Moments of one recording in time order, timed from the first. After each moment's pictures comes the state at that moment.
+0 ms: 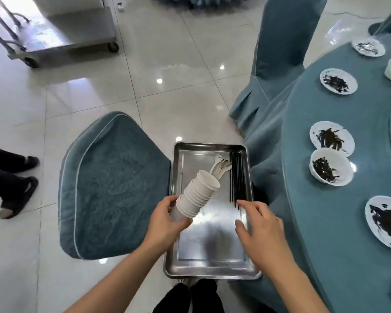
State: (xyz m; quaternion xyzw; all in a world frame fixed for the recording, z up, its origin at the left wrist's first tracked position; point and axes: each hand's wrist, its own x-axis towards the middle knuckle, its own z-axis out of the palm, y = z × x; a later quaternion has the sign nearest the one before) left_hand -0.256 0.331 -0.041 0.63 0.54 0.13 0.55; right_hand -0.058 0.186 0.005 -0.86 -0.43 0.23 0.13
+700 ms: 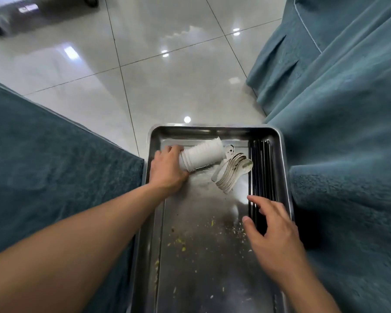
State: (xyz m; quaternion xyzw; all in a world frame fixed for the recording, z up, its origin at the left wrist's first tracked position) left_hand -0.081 0.542 -0.321 0.82 0.52 -0.03 0.24; right_hand 0.049 0.298 -0.255 -0.85 -0.33 0.34 0.21
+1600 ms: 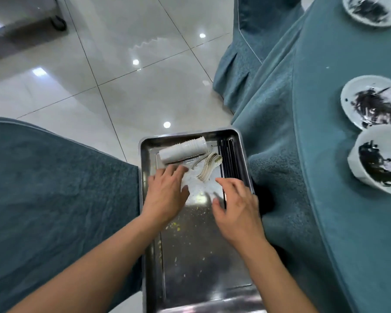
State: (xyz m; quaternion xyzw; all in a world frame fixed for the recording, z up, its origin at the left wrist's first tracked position) left_hand -0.099 0.445 -0.177 0.90 0.39 -0.07 0.20; right_hand 0.016 0.296 -0.159 -0.88 -0.38 0.23 0.19
